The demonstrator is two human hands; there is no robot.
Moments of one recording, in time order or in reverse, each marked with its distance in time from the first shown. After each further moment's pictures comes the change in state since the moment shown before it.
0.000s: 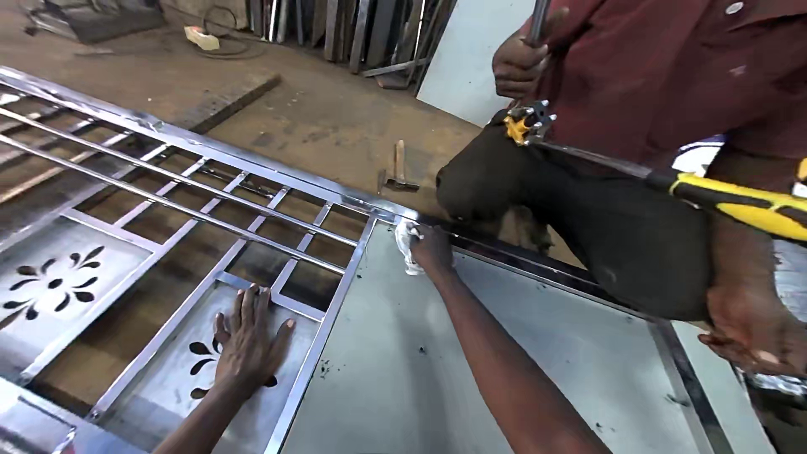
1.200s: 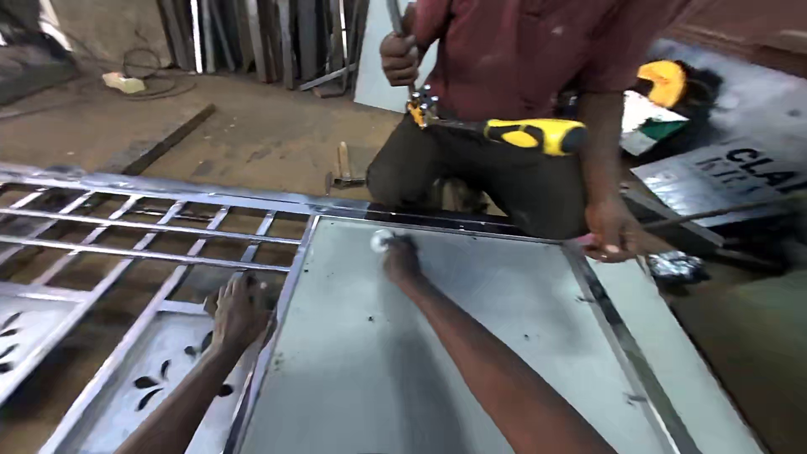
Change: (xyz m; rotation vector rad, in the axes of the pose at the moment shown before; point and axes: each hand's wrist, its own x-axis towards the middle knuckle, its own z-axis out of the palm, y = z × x) left_hand 0.057 0.085 -0.029 -0.271 -0.017 0.154; right_hand -0.071 0.101 0.006 -0.015 0.092 -0.171
